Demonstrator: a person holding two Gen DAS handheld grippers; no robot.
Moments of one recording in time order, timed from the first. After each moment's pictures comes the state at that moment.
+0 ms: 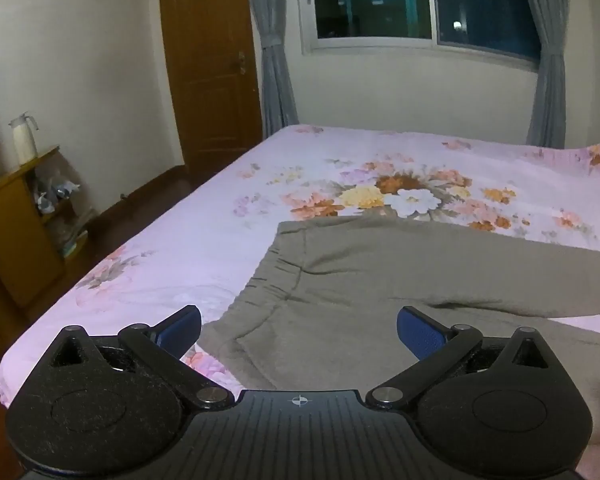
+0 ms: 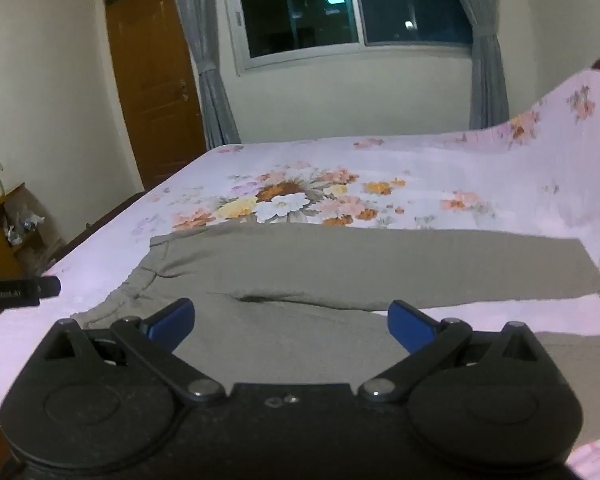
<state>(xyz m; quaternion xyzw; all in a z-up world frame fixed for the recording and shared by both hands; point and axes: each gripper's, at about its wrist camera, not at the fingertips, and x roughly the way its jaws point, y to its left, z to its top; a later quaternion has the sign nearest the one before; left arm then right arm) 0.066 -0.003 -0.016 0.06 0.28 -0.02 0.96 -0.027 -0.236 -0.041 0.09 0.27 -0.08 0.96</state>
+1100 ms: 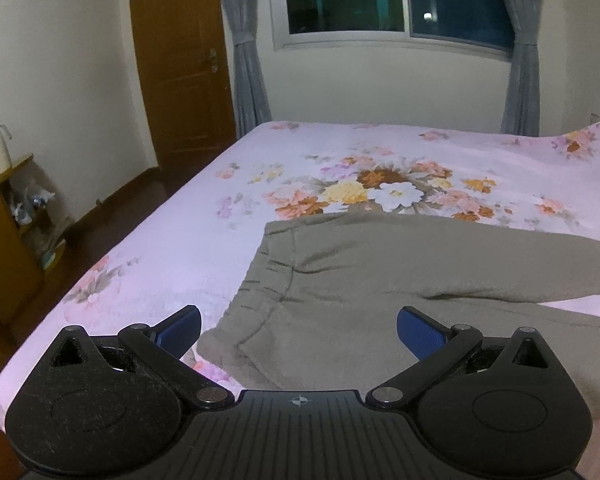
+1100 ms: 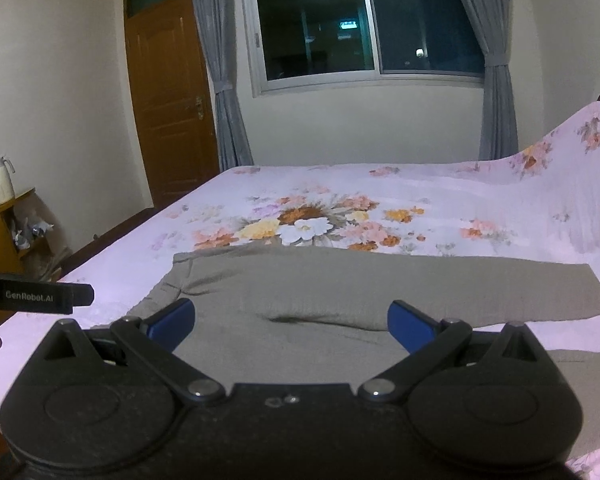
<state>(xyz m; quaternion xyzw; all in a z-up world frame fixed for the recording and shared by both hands) 0.071 0.023 -0.006 0.07 0.29 -0.07 0.95 -0.026 -0.177 -0.026 0.06 0.23 -0.08 0.97</state>
